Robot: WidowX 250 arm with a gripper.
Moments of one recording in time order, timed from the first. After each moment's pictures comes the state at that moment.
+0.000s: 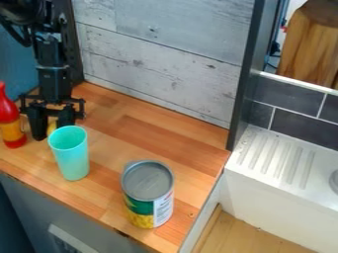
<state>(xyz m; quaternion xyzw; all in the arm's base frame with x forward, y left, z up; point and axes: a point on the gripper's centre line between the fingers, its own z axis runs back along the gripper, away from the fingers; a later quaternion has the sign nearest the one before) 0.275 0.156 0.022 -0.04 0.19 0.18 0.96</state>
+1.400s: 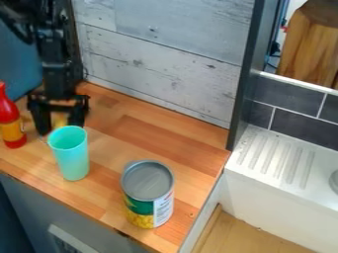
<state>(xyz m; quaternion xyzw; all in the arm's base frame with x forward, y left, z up) 0.299 0.165 0.025 -0.04 0.13 0.18 0.97</state>
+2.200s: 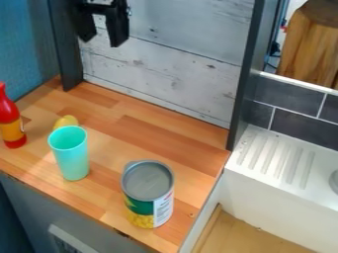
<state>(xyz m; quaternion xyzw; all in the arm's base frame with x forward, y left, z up) 0.340 0.092 0.172 -0.04 -0.07 0.01 1.00</state>
